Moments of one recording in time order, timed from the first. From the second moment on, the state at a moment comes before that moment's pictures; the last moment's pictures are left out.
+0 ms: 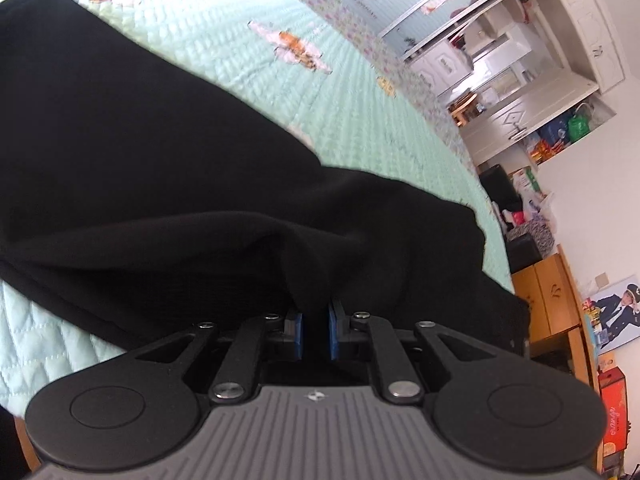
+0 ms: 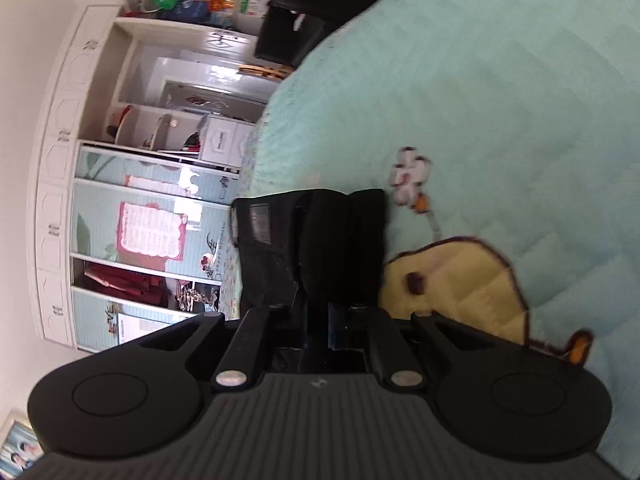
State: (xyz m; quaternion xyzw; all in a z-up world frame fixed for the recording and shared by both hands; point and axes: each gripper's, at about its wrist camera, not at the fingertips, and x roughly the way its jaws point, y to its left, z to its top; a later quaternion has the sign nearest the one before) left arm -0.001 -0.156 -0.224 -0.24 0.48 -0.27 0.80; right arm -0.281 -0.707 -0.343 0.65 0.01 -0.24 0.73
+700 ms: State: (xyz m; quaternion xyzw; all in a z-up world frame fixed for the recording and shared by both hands) left arm -0.008 -0.155 -0.244 -0.23 0.50 -0.27 0.79; right arm -0.221 -0.686 -0.251 0.52 0.08 -0.16 0.84
